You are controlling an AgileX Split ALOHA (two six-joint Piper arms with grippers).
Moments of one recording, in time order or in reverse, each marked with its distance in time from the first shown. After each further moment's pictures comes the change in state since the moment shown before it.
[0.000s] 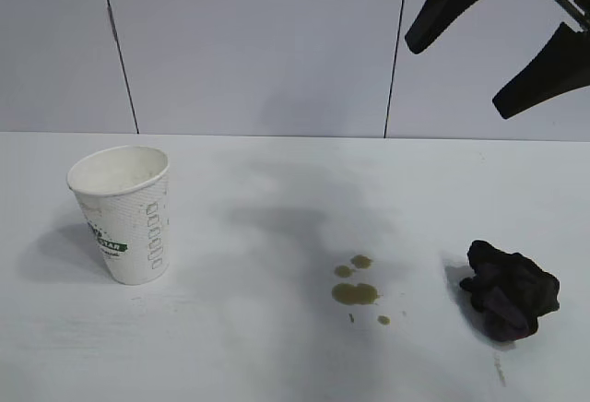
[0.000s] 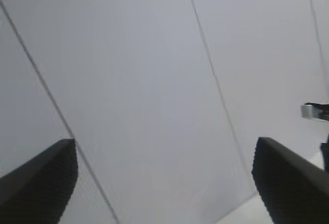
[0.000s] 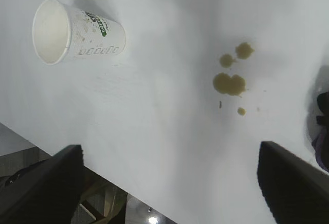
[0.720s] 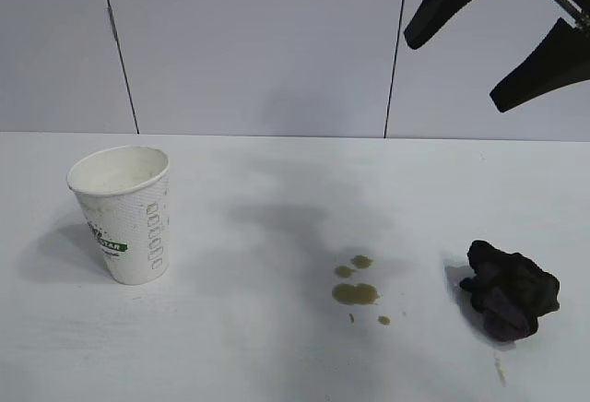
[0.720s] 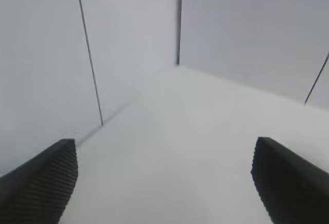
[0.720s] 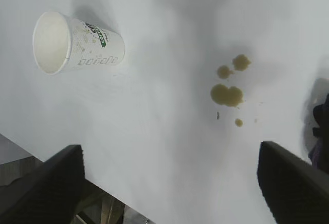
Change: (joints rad) left arm -0.198 -0.202 0.262 1.208 0.502 -1.270; right arm 0.000 0.000 0.000 0.000 -0.048 -0.008
